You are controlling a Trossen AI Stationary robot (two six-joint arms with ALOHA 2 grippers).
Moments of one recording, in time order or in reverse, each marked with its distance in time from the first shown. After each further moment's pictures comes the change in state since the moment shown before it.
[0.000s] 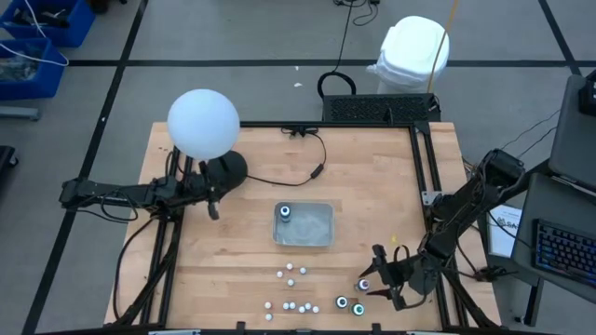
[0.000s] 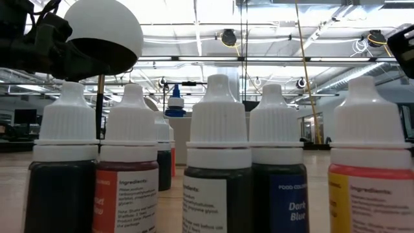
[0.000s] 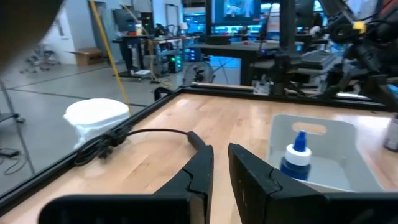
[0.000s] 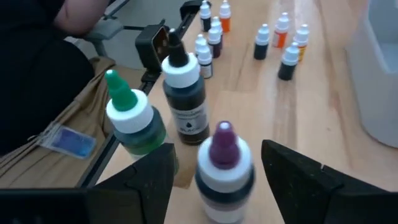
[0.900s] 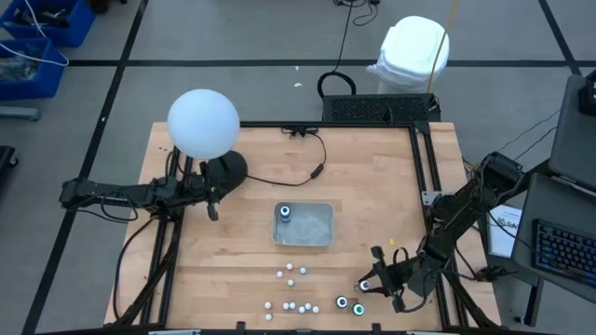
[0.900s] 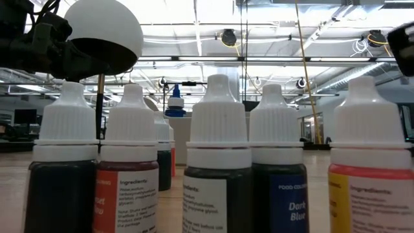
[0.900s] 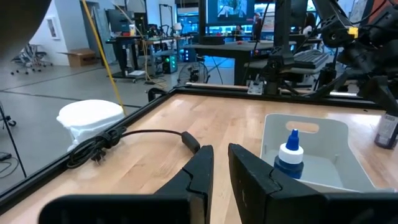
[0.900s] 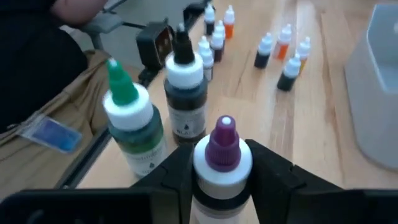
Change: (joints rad) left arm 0.000 0.000 0.000 0.003 0.015 0.004; right arm -0.010 0.021 0.000 0.043 0.025 -0.114
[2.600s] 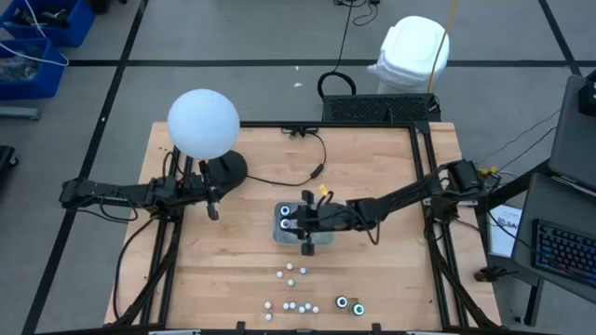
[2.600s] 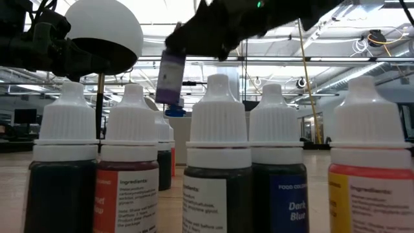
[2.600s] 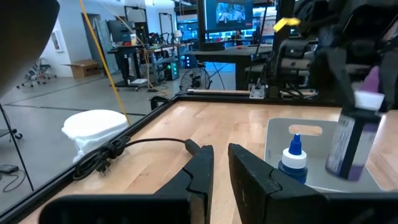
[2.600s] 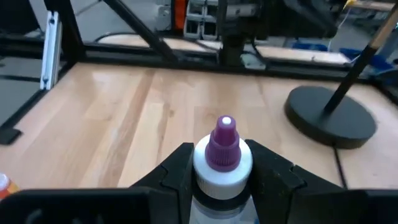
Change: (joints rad) left arm 0.000 0.000 0.000 0.026 -0.001 0.053; right arm -0.714 0.366 0.534 0.060 -0.311 -0.334
